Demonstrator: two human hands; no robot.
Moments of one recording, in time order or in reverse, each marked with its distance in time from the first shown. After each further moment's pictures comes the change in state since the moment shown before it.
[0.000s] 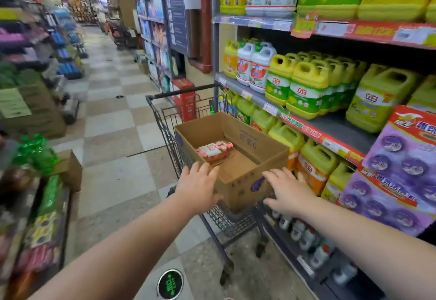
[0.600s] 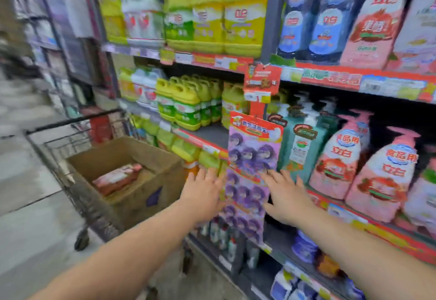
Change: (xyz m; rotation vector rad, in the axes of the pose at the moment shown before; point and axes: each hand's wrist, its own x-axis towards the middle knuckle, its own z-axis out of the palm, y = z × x) left_hand 0.015 0.329 -0.070 0.016 0.142 0.415; right_hand -0.232 0.249 -0.018 -0.006 0.171 0.362
